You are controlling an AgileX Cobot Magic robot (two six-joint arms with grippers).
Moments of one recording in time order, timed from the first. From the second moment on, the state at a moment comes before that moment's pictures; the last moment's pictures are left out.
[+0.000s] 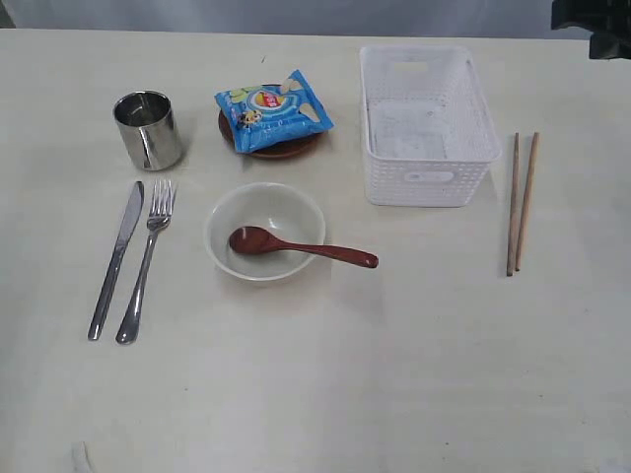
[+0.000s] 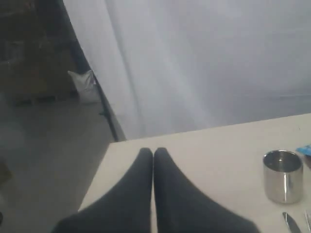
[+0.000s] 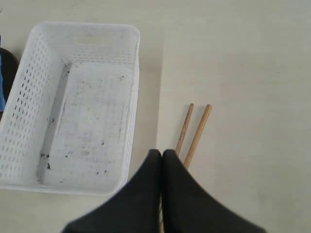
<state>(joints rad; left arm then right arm) -0.27 0.04 -0.44 0.65 0.67 -0.34 0.09 1.36 -1.03 0.00 0.60 0.03</state>
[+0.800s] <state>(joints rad) 0.00 0.00 -0.41 0.01 0.66 0.05 0.09 1.37 -1.03 0.01 0.59 0.03</state>
